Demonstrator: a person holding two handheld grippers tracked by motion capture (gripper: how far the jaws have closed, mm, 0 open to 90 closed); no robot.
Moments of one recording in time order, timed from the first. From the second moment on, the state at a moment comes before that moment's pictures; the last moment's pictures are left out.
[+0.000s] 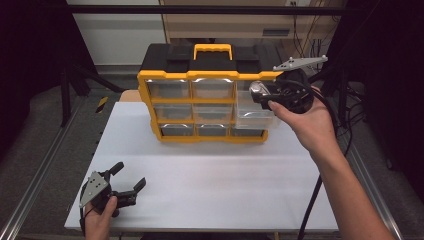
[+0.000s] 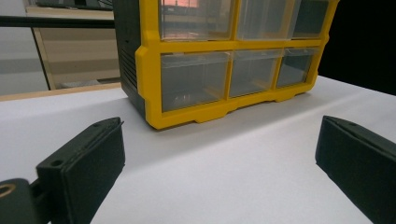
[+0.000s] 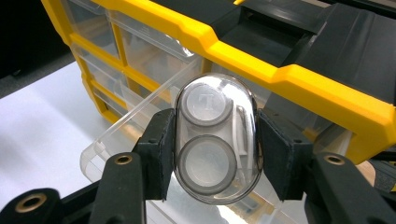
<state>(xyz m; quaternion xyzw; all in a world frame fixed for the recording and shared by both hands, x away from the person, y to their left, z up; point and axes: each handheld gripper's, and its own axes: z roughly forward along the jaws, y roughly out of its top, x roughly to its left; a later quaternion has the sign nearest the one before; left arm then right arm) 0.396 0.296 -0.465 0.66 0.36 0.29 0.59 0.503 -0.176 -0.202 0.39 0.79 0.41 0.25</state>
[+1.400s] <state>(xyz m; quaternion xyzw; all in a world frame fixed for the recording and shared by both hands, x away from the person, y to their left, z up) 0.396 0.297 -0.464 0.65 0.36 0.30 0.59 0.503 -0.173 -0.200 0.38 0.70 0.51 0.32</state>
